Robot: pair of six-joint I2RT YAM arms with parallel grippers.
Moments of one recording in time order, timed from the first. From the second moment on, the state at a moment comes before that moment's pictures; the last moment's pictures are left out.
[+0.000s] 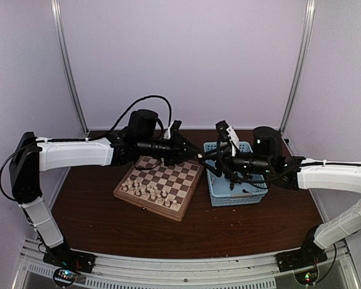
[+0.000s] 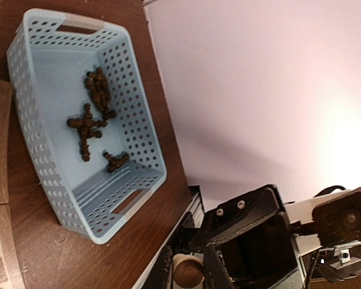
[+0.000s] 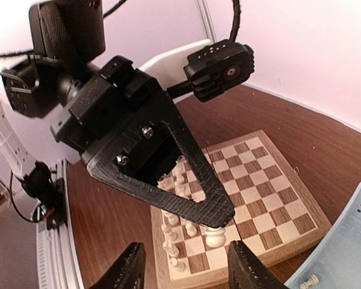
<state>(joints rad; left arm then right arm) -0.83 1.74 1.28 0.12 0.53 -1.07 0.79 1.32 0.83 0.24 -0.31 0.21</state>
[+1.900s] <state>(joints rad) -0.82 1.73 1.27 0.40 0.54 -1.32 0.76 1.35 0.84 0.50 -0.22 0.30</state>
